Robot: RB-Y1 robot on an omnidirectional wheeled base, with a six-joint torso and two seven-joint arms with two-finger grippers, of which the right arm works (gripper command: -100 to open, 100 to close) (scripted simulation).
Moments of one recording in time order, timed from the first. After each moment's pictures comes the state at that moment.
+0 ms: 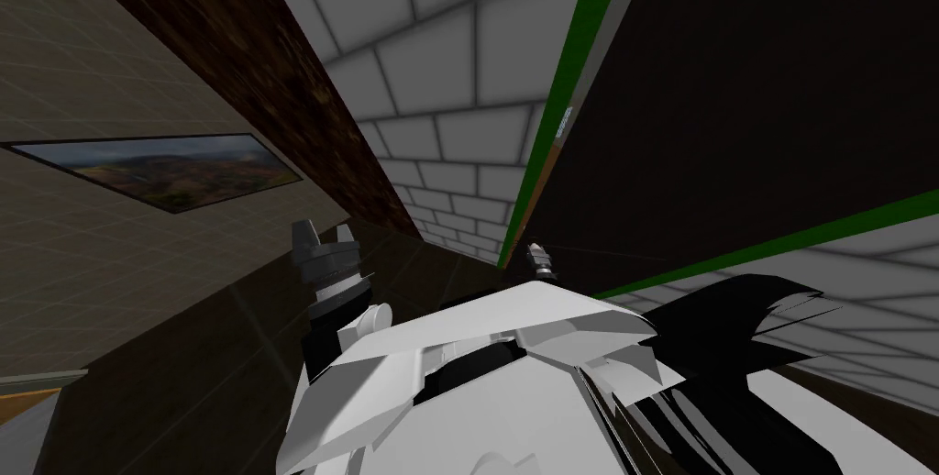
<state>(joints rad) 0.27 -0.38 0.18 -0.95 -0.73 -0.89 -1.43</state>
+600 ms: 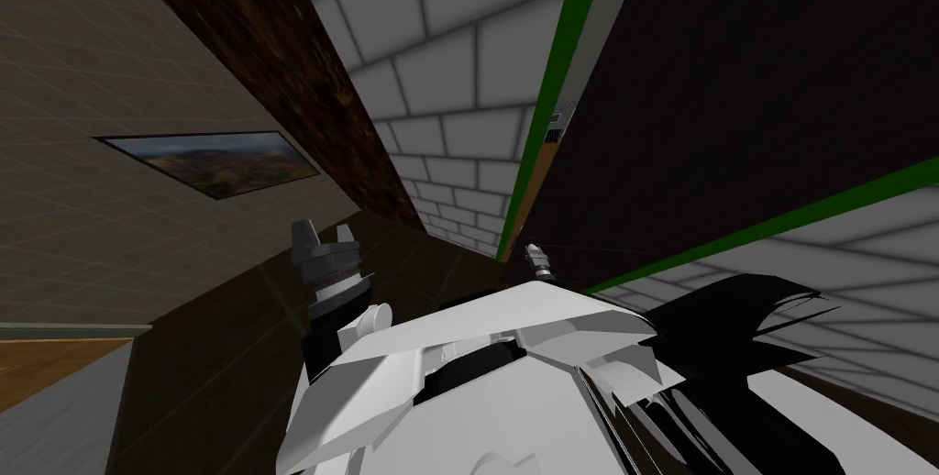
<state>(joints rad) 0.28 -0.40 0.23 -0.95 -0.70 -0.92 -1.47</state>
